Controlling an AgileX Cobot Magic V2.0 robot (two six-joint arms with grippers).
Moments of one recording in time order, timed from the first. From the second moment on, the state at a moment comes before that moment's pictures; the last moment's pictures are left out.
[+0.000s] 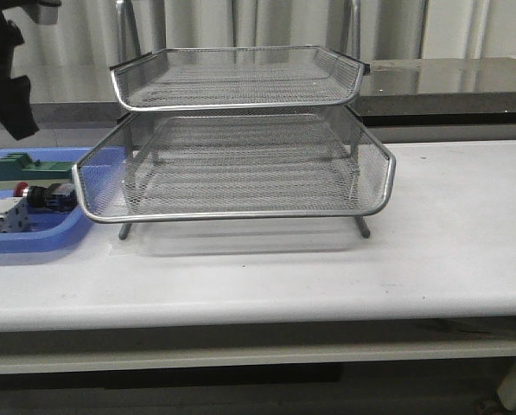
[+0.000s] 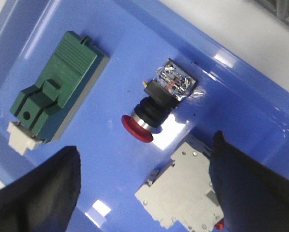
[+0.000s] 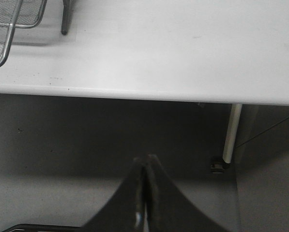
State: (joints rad) left arm -0.04 2.11 -1.93 0.02 1.05 0.85; right arm 0.16 0.57 -0.78 -0.14 1.05 0.12
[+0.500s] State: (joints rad) left arm -0.04 2.33 -2.09 -0.01 1.08 0.88; right arm 0.16 0.57 -0.78 -0.14 1.05 0.12
